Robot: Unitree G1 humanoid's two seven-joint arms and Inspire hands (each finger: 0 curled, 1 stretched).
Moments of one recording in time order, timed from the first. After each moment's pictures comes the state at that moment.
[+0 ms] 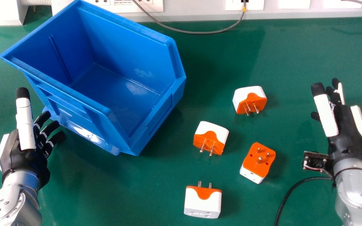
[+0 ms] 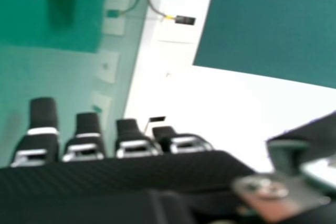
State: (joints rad) left arm -0.03 0.21 0.40 0.03 -0.33 0.44 0.02; right arm -0.17 -0.21 -0.16 0.42 -0.05 -0.05 -0.07
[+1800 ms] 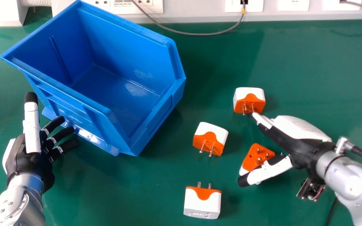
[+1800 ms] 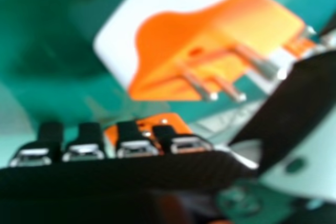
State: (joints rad) left arm -0.03 0.20 0.40 0.03 -0.32 0.47 0.02; right arm -0.17 -0.56 0.32 0.14 -0.68 0.10 0.36
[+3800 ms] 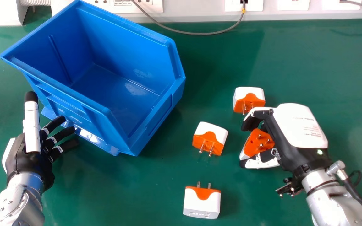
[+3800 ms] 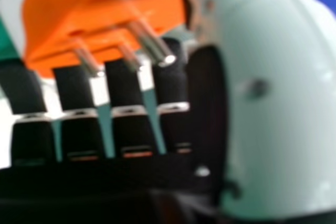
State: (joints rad) left arm -0.04 0.20 0.40 0.03 -0.32 0.48 0.02; right arm -0.08 -0.44 0.31 0.31 -0.75 -0.21 -0.40
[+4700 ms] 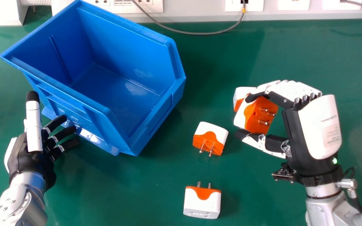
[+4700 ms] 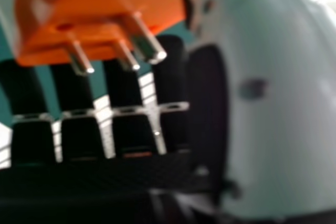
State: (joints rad) left arm -0.05 0.18 0.38 0.03 -0.31 0.46 0.04; right arm -0.30 -0.44 0.39 0.81 -0.96 -0.69 -1.25
